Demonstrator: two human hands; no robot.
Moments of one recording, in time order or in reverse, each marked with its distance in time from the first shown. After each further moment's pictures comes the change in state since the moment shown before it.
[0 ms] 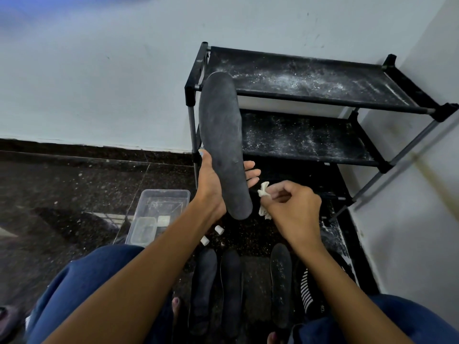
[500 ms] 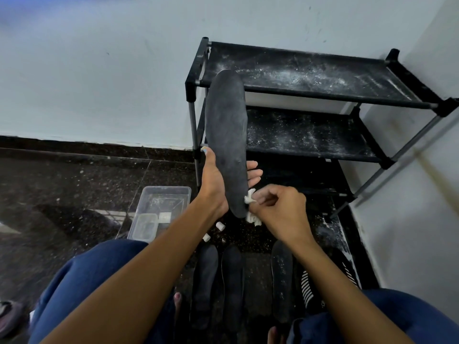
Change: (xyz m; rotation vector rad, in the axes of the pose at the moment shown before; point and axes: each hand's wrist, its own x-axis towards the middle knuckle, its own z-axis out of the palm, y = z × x) left_hand -0.001 -0.005 -0.002 0.031 -0.009 -0.023; right_hand -0.007 -0.002 0.008 0.033 -0.231 0.001
